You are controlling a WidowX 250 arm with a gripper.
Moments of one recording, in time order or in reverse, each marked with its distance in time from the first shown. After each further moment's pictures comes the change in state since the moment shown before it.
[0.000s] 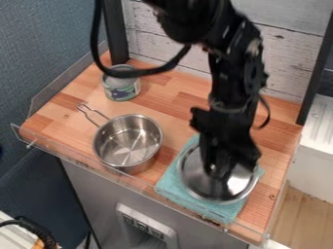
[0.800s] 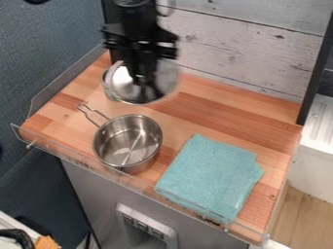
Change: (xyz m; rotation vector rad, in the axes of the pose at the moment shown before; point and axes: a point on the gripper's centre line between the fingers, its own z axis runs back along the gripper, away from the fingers) arm -0.022 0.167 0.061 0.090 -0.058 0.625
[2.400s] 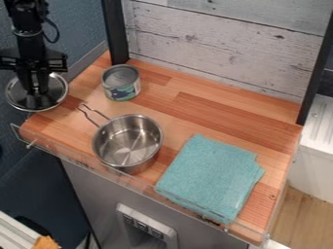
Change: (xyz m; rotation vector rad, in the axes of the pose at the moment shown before) arm 0.003 0.170 -0.054 0.293 0.005 0.374
